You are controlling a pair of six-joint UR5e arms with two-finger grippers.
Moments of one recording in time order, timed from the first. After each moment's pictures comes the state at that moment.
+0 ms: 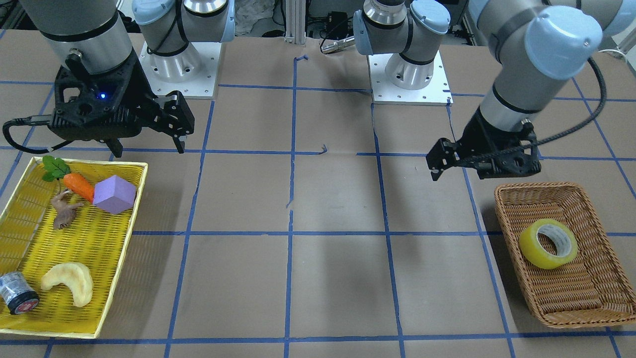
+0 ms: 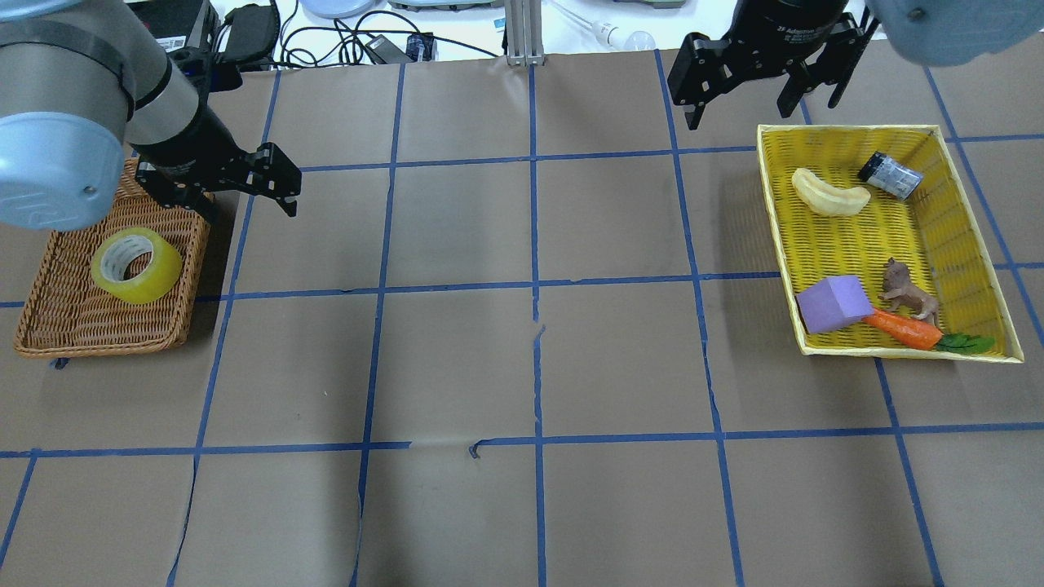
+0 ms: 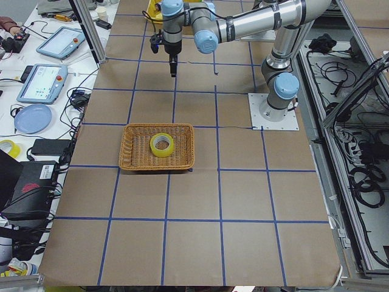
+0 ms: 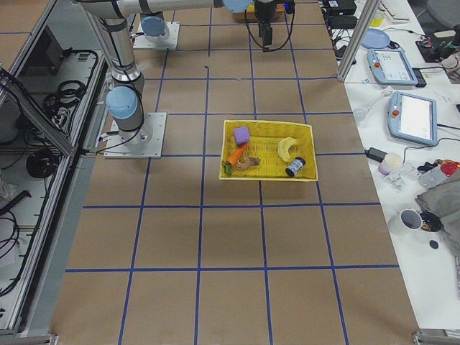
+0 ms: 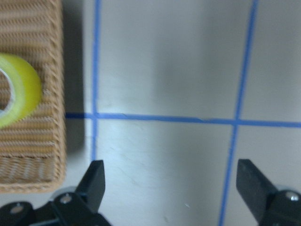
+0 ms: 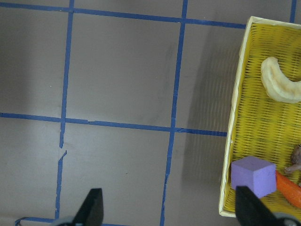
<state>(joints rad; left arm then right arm) -1.47 -1.62 -1.70 -1.38 1.56 0.05 1.62 -1.45 1.40 -1.60 -1.57 -0.05</state>
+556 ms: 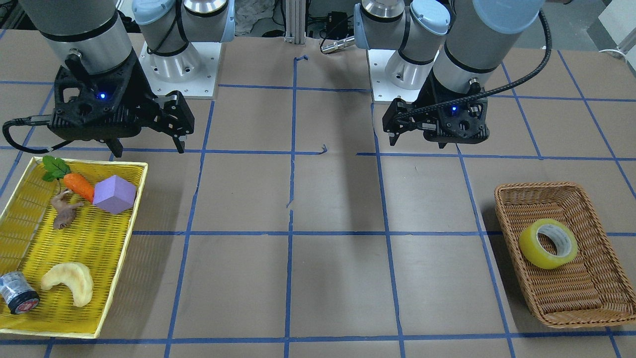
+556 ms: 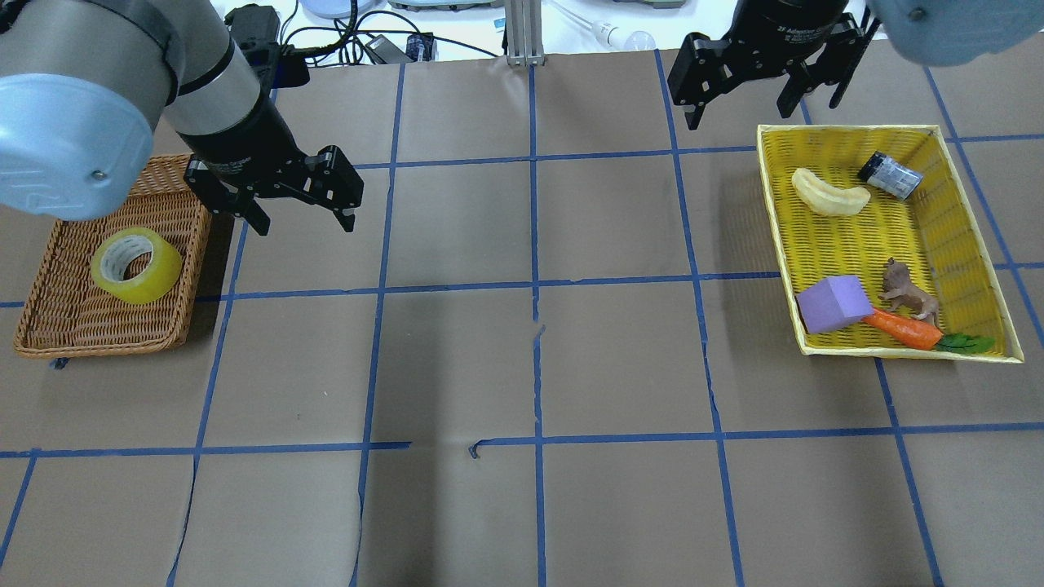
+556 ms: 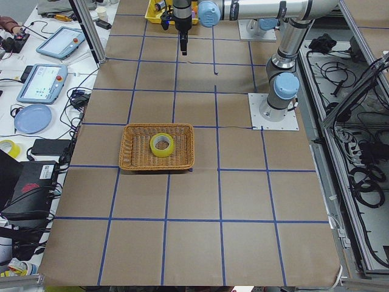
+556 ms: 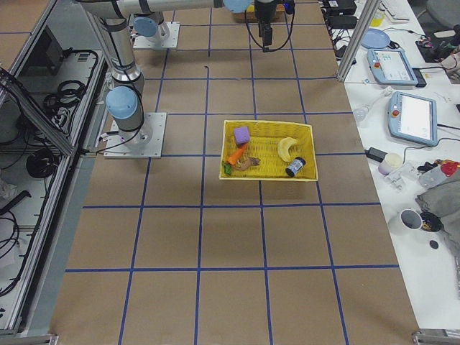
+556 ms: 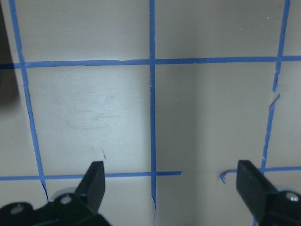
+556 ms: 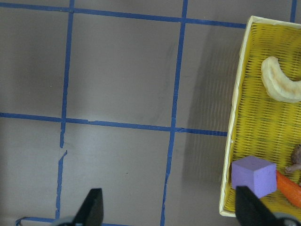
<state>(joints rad) -1.59 -1.60 -1.62 -1.55 1.54 0.01 1.62 -1.45 1.40 -1.60 -1.57 -0.05</state>
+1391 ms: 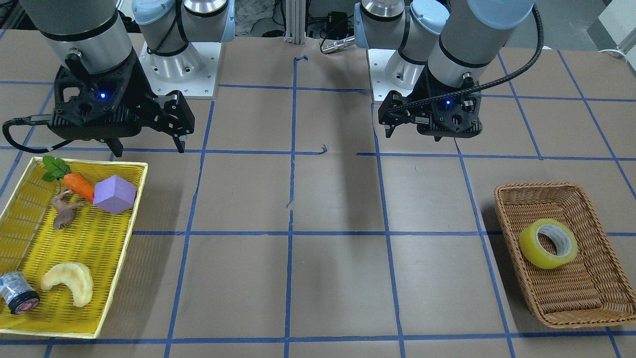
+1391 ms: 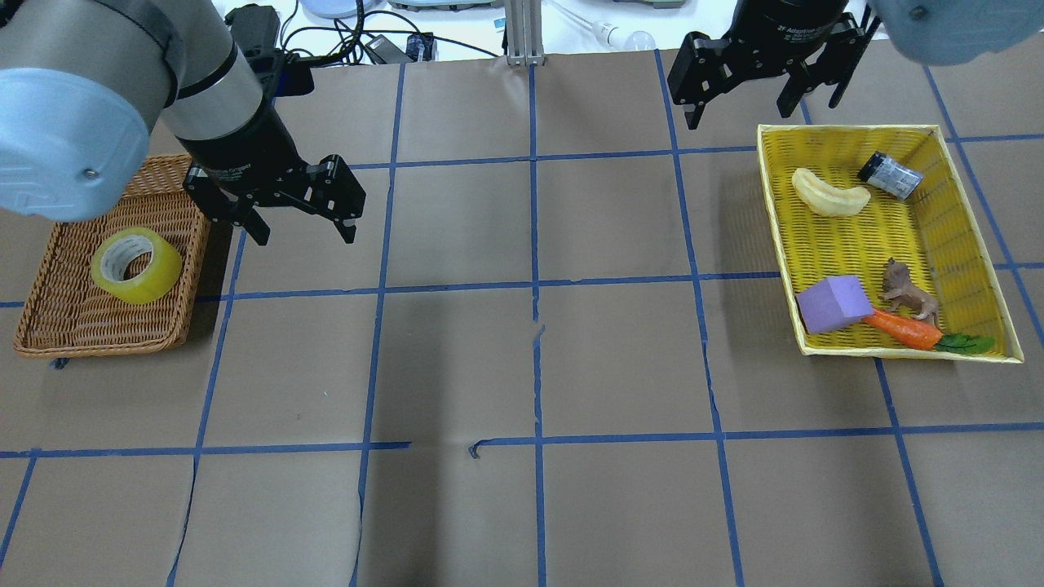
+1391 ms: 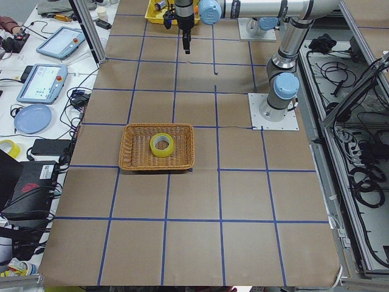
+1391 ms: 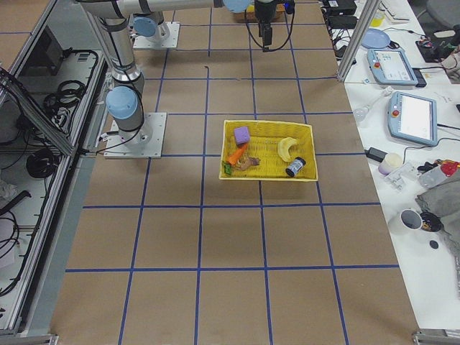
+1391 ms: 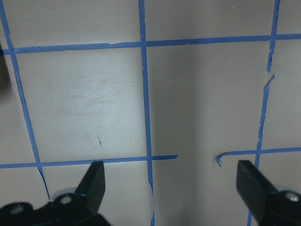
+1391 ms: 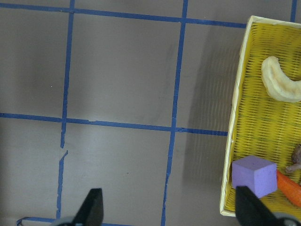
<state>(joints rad) -1.59 -1.59 -1.62 -1.59 1.54 0.01 1.62 -1.45 1.39 -1.59 -1.57 -0.04</state>
